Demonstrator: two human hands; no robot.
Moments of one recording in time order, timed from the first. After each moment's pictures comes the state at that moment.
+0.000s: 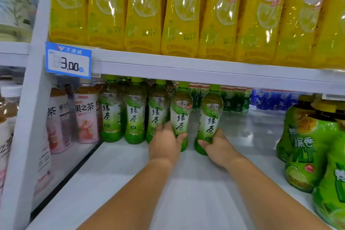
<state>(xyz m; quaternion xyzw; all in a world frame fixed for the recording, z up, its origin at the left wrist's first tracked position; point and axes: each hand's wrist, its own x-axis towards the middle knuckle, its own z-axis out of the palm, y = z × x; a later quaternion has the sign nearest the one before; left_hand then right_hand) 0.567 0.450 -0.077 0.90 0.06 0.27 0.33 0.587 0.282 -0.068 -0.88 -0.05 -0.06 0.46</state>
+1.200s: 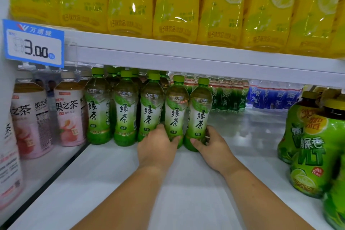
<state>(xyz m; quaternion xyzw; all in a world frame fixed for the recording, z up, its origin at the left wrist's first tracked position) 0.583 0.453 -0.086 0.91 0.09 0.30 0.27 0.622 0.285 -0.099 -0.83 -0.13 -0.16 0.52</state>
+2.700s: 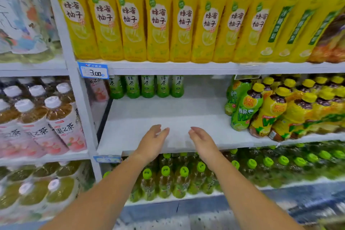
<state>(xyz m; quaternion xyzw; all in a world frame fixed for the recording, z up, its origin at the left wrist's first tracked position) 0.338 0.459 -0.023 0.82 0.08 -0.10 0.56 0.335 0.272 -0.029 -0.81 0.10 0.07 0.58</state>
